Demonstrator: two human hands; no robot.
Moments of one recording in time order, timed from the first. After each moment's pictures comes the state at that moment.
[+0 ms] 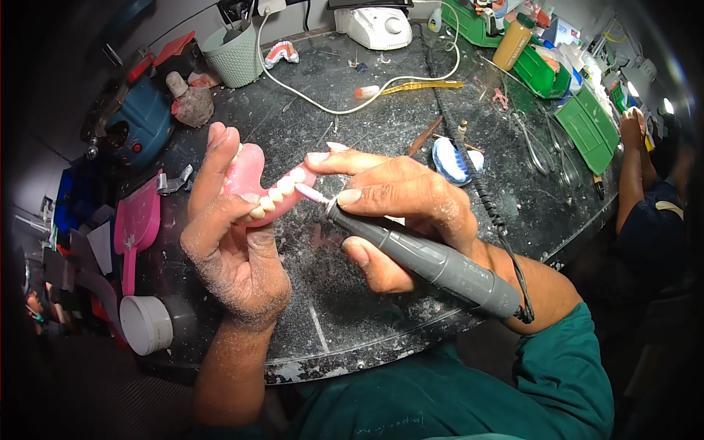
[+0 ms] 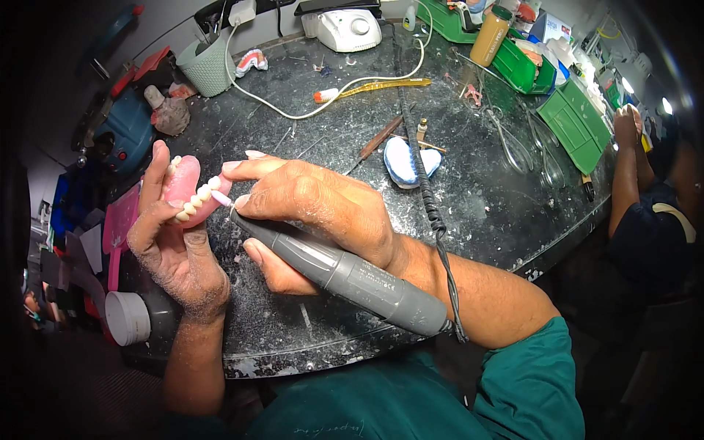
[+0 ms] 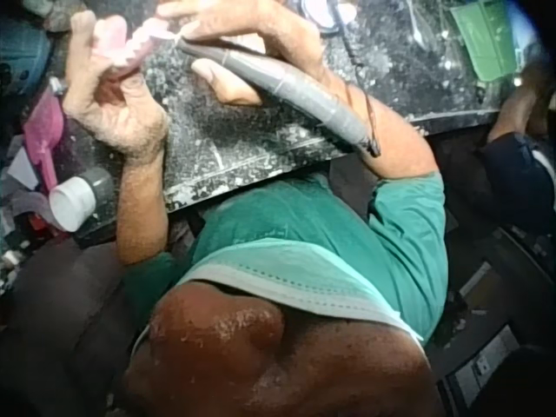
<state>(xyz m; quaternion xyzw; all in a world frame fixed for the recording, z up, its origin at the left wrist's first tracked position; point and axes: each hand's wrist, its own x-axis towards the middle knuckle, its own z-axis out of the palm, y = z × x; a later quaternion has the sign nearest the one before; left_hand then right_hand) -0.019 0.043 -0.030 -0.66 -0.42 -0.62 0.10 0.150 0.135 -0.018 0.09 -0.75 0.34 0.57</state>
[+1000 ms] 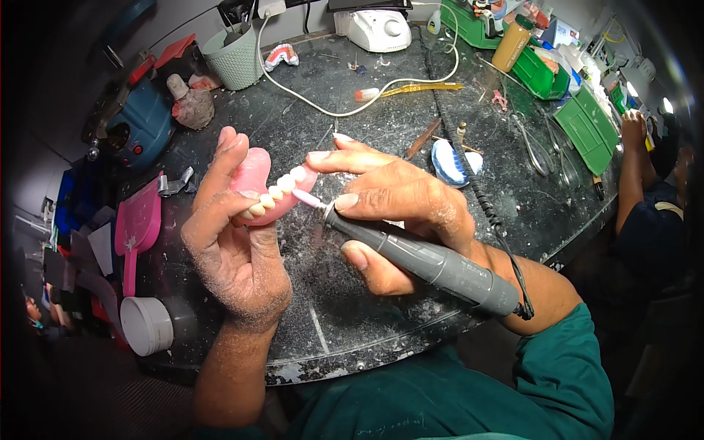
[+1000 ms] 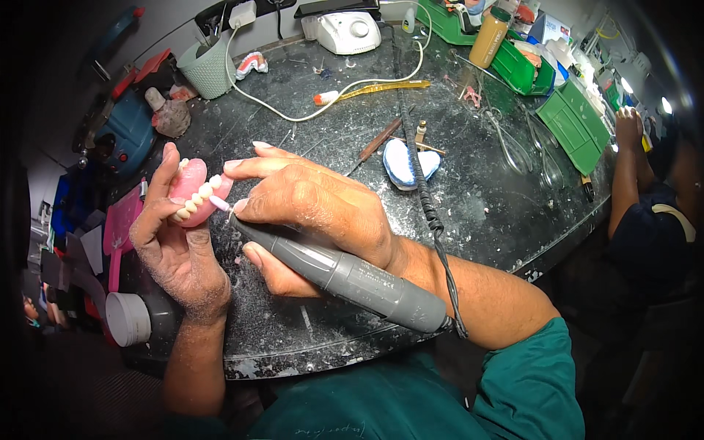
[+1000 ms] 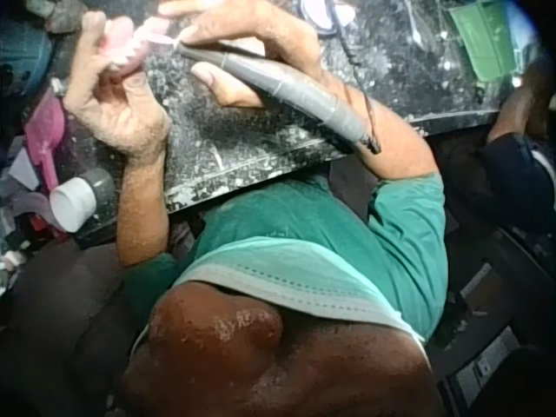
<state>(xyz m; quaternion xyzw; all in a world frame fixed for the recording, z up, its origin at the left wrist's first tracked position) -0.016 0.040 -0.030 -0.65 -0.43 -0.63 0.05 0.151 0.135 -0.016 0.08 -0.76 0.33 0.55</state>
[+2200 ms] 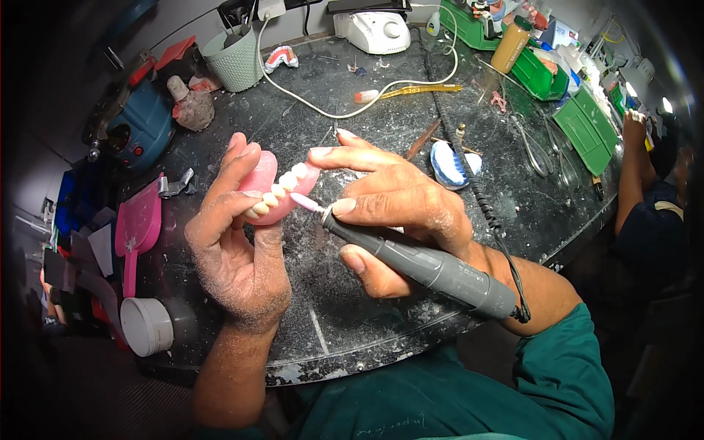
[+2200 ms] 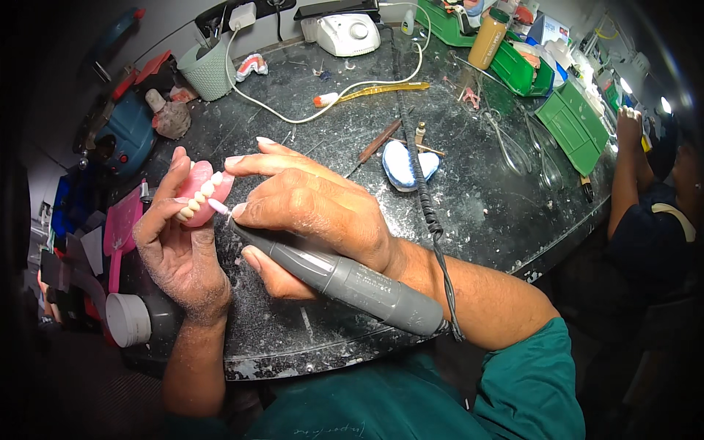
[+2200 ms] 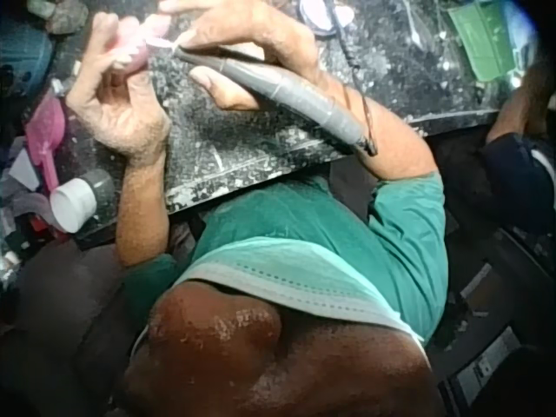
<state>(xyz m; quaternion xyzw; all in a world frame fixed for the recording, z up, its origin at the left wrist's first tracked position) -0.013 0.040 -0.032 -0.64 -0.42 -0.64 0.03 0.151 0.134 -0.016 0.08 -0.75 0.33 0.57</state>
